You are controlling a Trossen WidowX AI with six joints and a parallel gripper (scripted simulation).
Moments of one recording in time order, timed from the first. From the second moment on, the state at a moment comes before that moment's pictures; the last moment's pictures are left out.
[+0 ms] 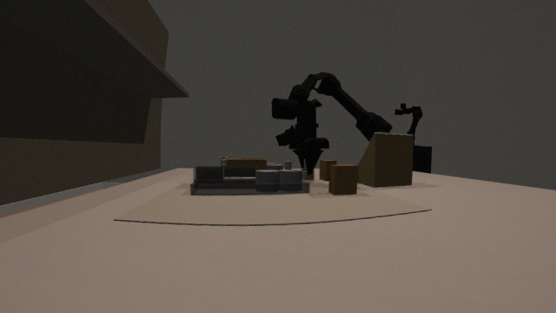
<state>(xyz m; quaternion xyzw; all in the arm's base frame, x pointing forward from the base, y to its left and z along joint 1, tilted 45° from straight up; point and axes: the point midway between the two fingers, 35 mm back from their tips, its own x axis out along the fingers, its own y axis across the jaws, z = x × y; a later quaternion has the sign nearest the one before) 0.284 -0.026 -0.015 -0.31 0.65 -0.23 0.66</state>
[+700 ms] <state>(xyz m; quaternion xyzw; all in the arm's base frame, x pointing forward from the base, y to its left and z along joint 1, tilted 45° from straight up) 0.284 0.016 0.044 -0.29 0.64 -0.25 0.66</state>
